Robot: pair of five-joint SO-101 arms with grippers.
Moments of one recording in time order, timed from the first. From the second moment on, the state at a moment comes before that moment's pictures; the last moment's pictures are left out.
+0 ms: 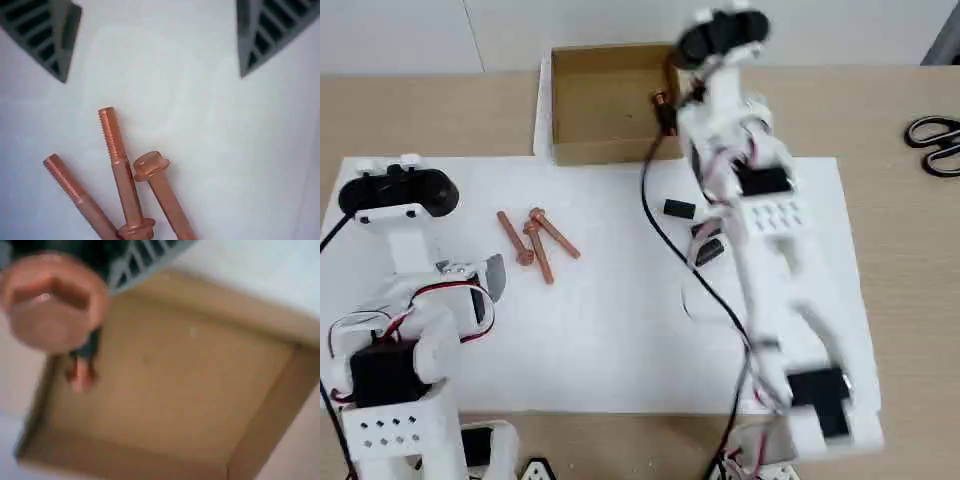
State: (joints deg) left arm -12.0 -58.4 36.5 84.4 5.9; right arm -13.5 1.5 3.3 26.3 4.6
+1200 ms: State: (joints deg) left arm -12.0 -58.4 39.5 84.4 5.9; right arm -17.8 63.4 -48.8 20.0 4.7
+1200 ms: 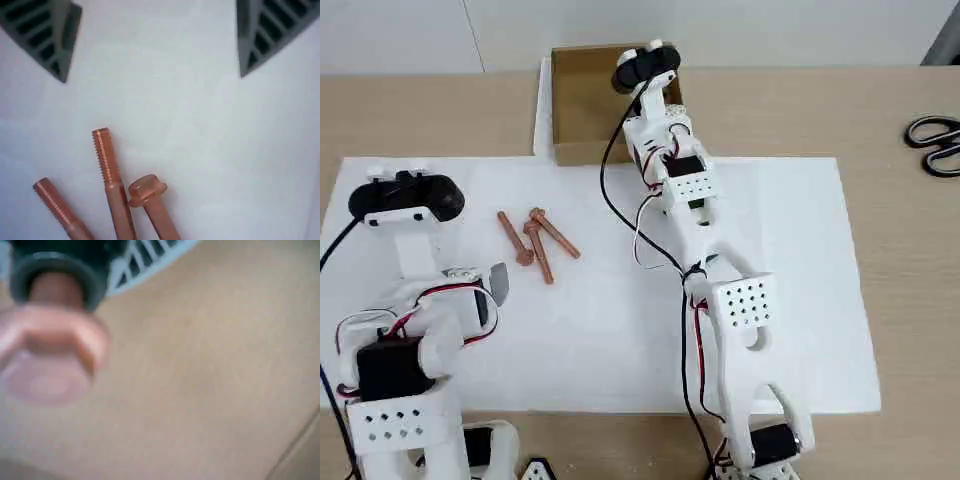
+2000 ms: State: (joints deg) left arm -12.0 -58.4 39.5 84.4 6.0; right arm -16.0 63.2 -91.6 57.8 5.1
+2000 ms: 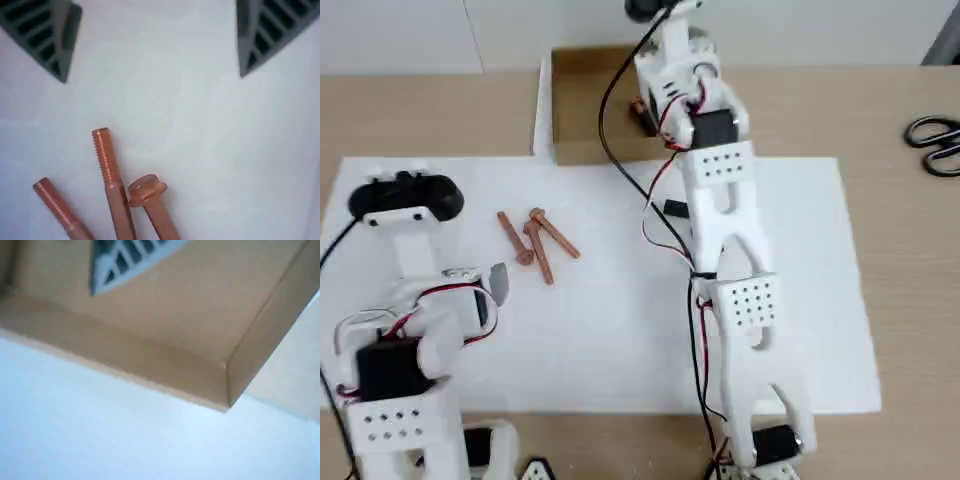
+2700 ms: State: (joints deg) left arm -12.0 -58.4 39.5 84.4 6.0; right arm -9.3 47.9 -93.9 96.7 4.5
